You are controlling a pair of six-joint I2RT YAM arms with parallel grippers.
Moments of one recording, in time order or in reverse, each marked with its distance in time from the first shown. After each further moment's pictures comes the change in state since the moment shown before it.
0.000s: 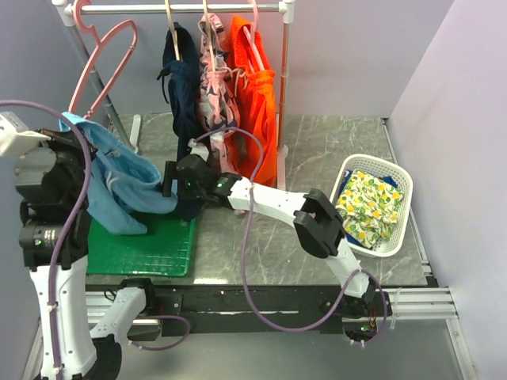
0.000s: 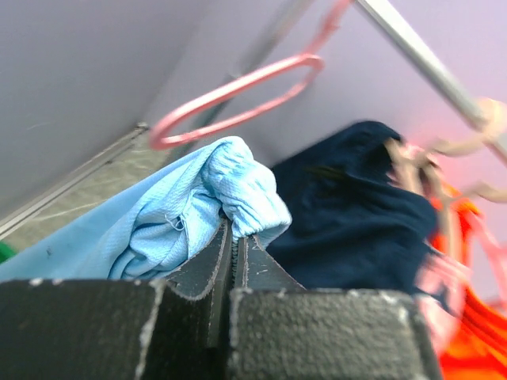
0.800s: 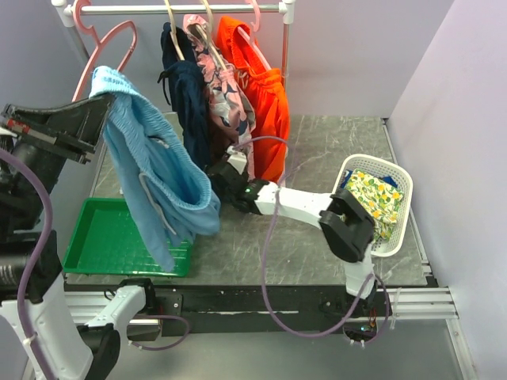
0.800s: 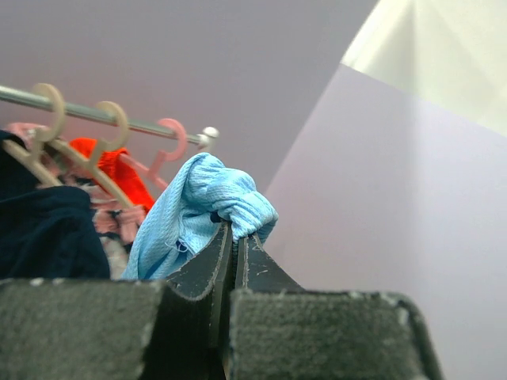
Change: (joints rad) left arm 0.000 0.109 0.495 0.087 0.815 -0.125; right arm -0.075 -0.202 -0.396 0.011 0.168 0.109
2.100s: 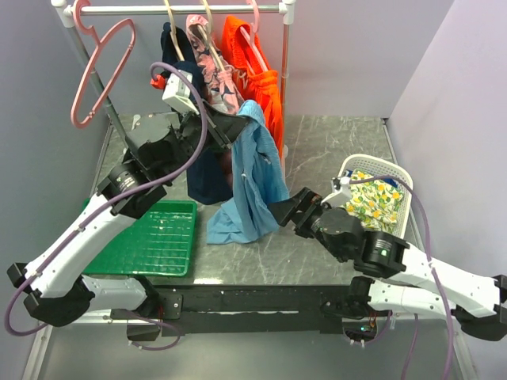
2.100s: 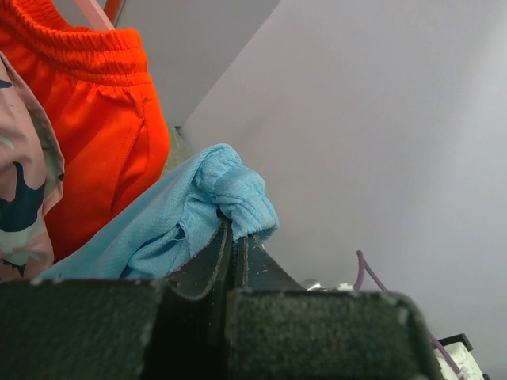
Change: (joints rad) left arm -0.880 0.279 -0.332 0.209 -0.564 0.082; right arm 0.180 -1.224 -0.629 -0.248 0.218 0.224
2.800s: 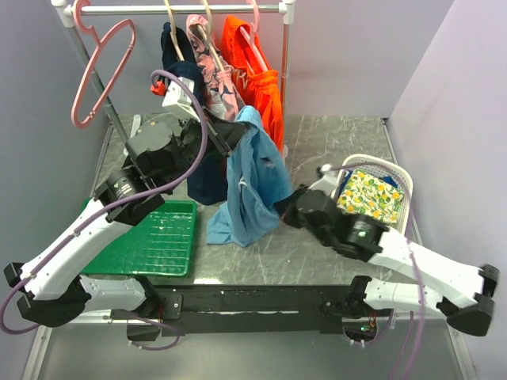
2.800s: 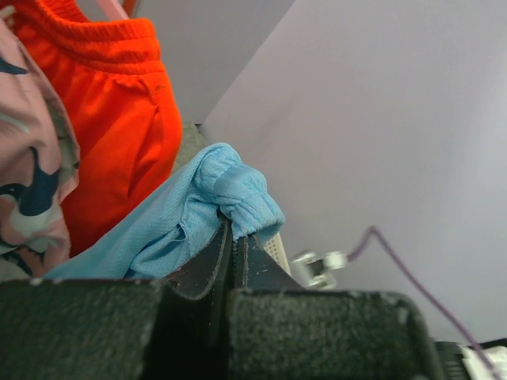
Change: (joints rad) left arm -0.075 -0.023 -0.002 -0.041 -0.111 0.049; right arm -0.102 0.211 0.099 -0.072 -0.056 -0.050
